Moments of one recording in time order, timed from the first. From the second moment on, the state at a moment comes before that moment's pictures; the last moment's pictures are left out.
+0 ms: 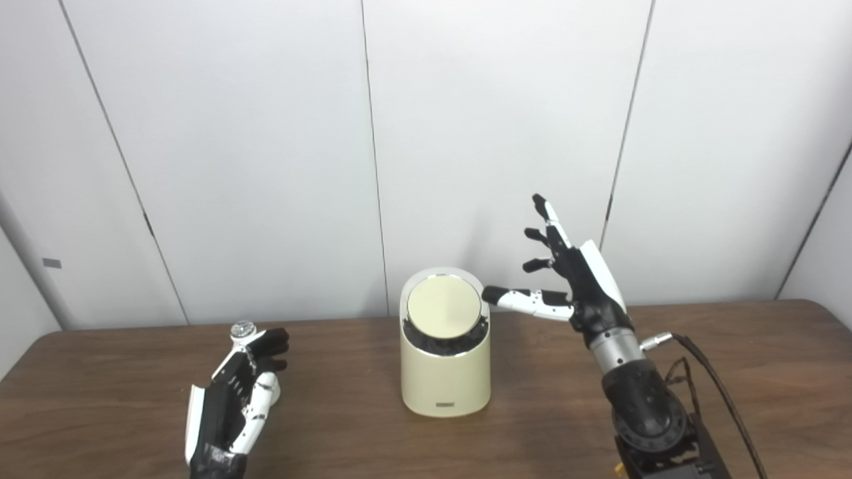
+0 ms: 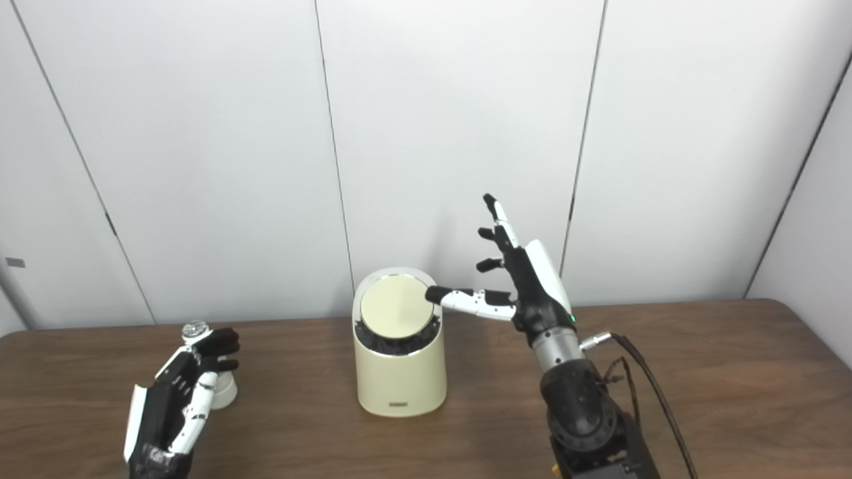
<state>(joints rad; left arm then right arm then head) -0.20 0.11 0.08 0.16 0.05 -0.44 0.12 -0.57 -0.15 0.08 0.00 -0.43 0.16 -0.02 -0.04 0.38</state>
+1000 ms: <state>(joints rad) -0.20 0.10 0.06 0.14 0.06 -0.44 0.14 -0.60 -0.16 0.26 0.14 -0.77 0.12 -0.18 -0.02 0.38</state>
